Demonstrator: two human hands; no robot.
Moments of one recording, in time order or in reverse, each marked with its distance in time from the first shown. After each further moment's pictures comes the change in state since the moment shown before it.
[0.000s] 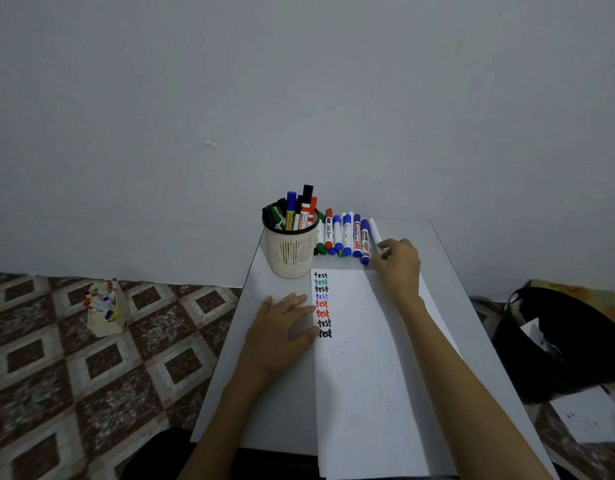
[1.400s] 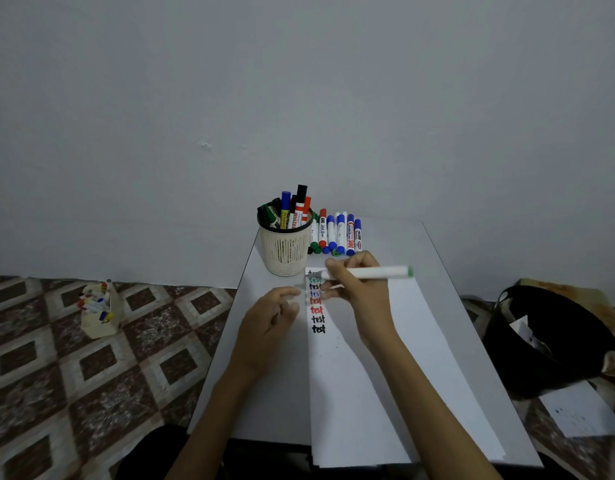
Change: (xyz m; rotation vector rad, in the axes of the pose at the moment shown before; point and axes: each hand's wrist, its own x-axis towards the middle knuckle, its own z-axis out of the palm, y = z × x) left_hand -0.006 0.013 -0.015 -0.346 0.232 -0.050; right_hand -0.103 -0.066 -0.033 1.128 -0.300 0.077
